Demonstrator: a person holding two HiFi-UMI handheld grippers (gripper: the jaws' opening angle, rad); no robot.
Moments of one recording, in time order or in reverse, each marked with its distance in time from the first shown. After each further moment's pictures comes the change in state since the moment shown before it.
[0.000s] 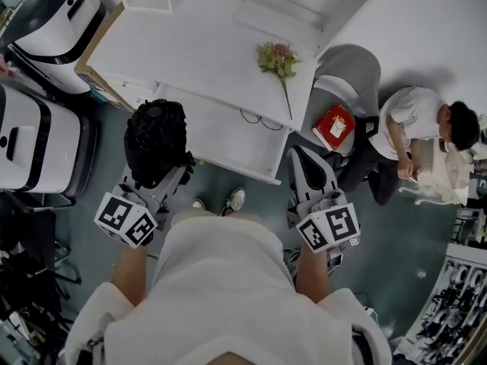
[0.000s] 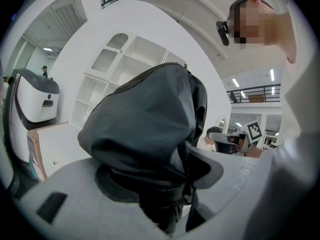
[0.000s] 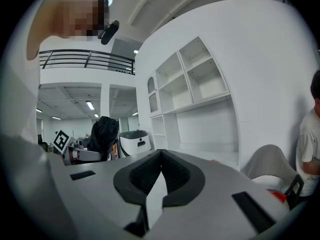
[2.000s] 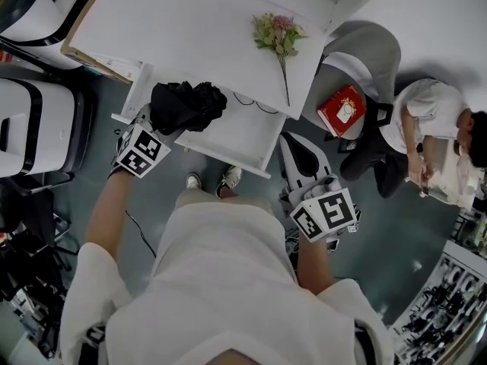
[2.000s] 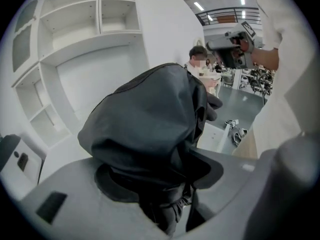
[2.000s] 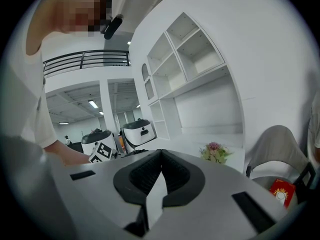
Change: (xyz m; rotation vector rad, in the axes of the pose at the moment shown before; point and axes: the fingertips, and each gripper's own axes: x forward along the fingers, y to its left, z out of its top) left arm 0.155 0.081 -0.166 0.597 0.649 -0.127; right arm 0.043 -0.079 -0.062 0.091 0.143 0.100
